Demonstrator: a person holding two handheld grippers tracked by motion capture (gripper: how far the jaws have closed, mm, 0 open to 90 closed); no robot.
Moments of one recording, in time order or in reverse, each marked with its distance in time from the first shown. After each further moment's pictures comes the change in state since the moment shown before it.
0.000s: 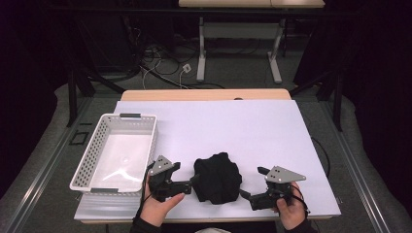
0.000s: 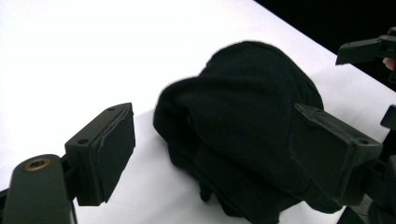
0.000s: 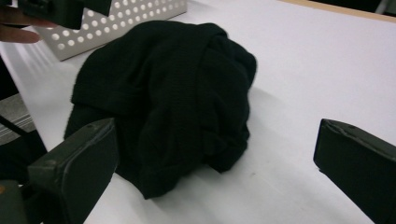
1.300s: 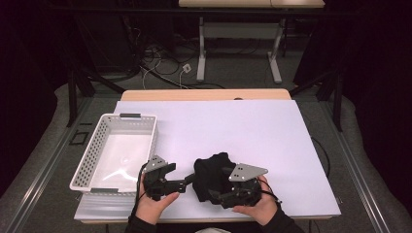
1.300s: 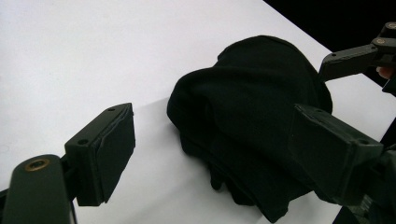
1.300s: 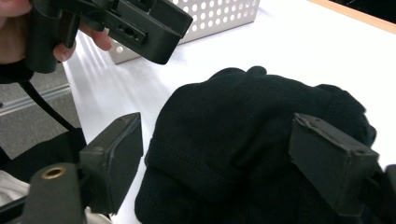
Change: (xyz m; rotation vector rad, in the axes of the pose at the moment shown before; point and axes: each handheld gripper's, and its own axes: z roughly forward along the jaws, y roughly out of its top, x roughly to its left) left arm 0.014 -0.004 -0.002 0.022 -0.011 -0.049; right arm 0.052 0.040 0.051 0.057 0.142 -0.147
